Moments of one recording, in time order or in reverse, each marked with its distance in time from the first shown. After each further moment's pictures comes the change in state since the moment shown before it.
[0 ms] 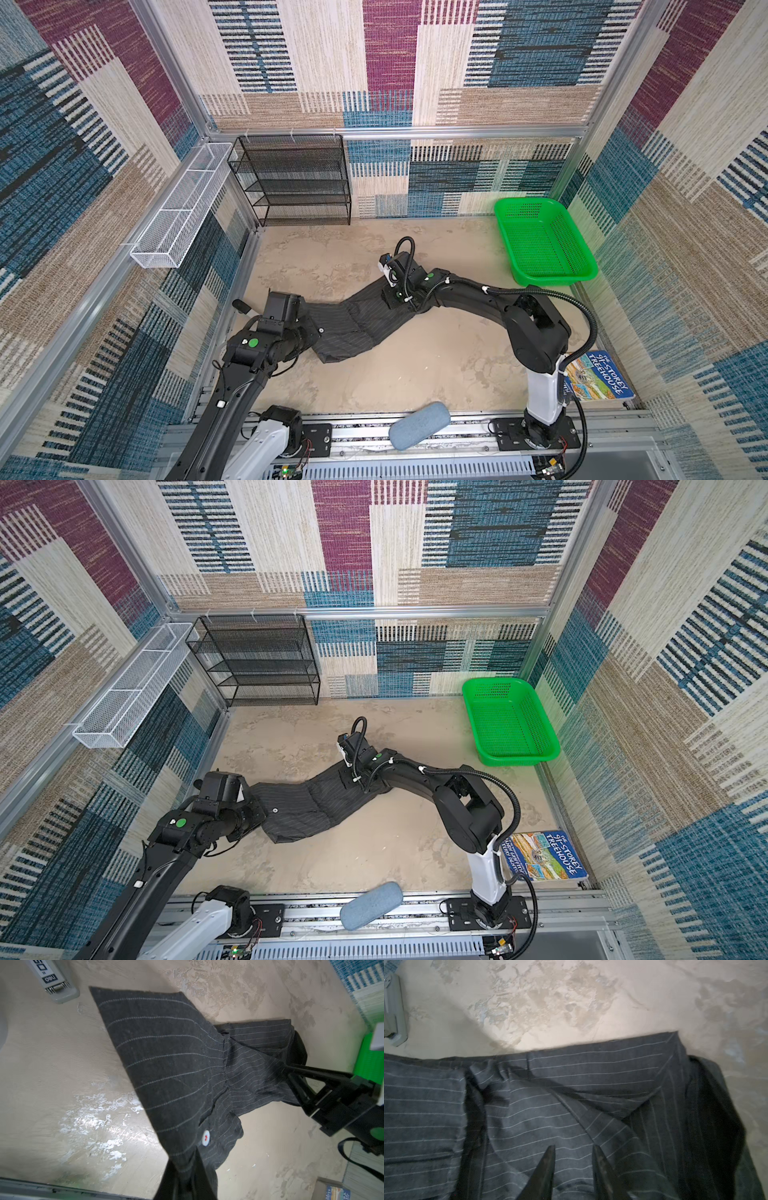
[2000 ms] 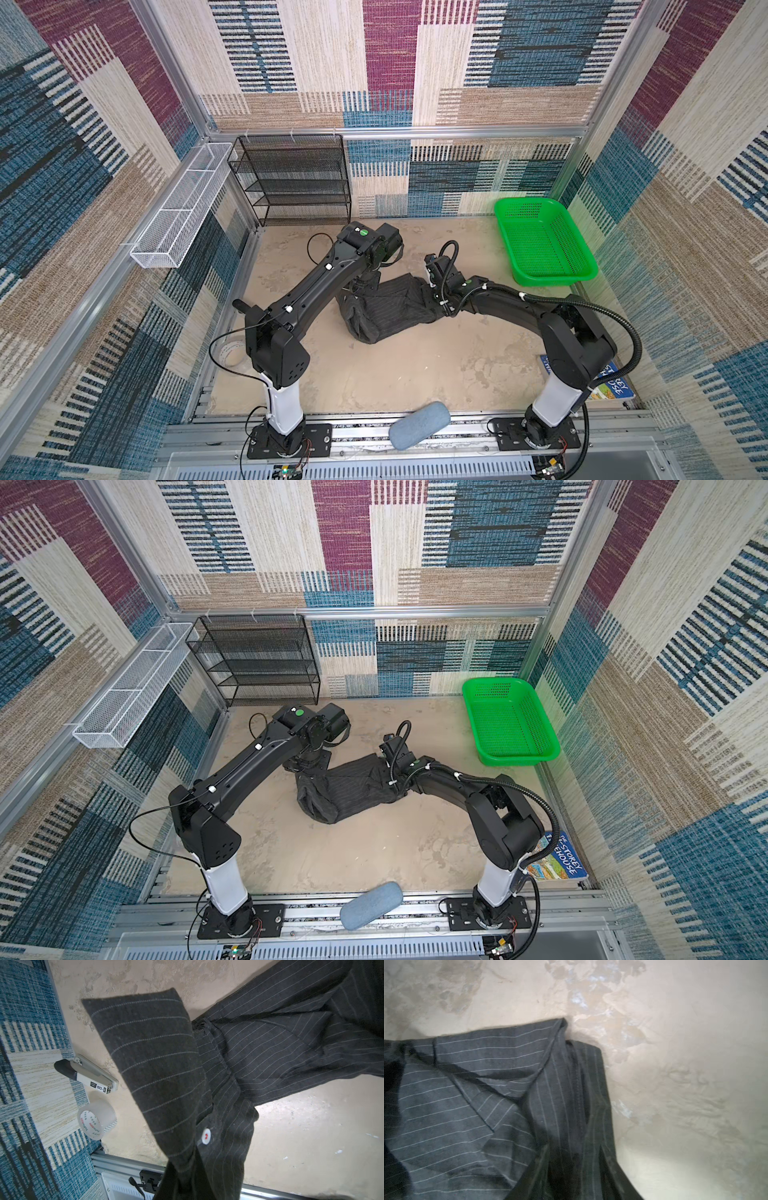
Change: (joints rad) left arm -0.440 0.993 1.049 -0.586 -0.414 0.266; right arm -0.187 -0.232 -0.339 0.065 0.146 0.041
